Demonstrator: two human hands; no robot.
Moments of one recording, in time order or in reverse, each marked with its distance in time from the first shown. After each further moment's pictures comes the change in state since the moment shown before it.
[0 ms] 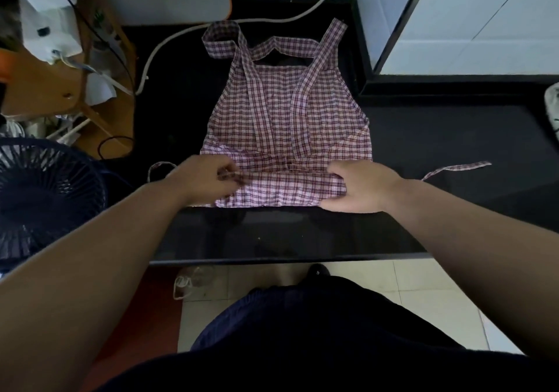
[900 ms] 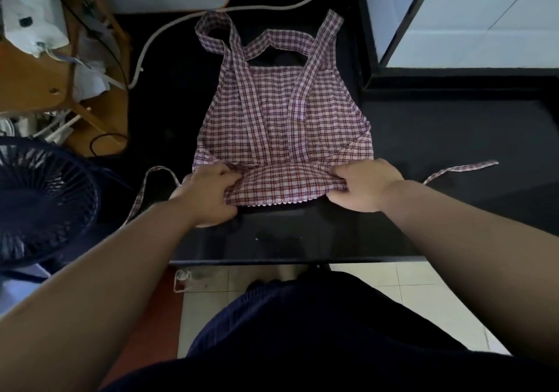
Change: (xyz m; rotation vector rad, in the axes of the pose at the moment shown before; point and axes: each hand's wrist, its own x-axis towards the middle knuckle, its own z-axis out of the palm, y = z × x) left_hand 0.004 -0.008 0.031 0.282 -0.027 0.019; right_hand 0.015 0.009 0.003 -0.203 -0.020 0.085
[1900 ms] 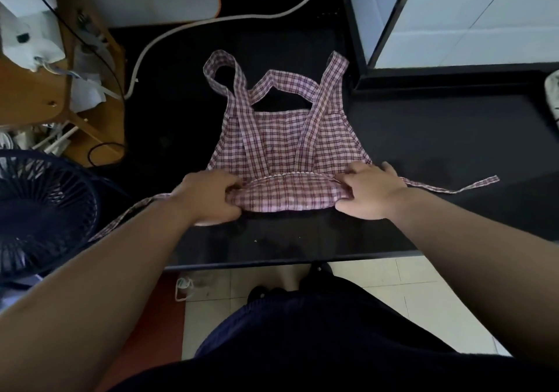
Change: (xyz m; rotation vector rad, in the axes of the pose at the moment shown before) left_hand 0.003 0.008 -0.010 0.073 -0.041 0.042; right_hand -0.011 0.012 0.019 0.039 -0.079 0.096
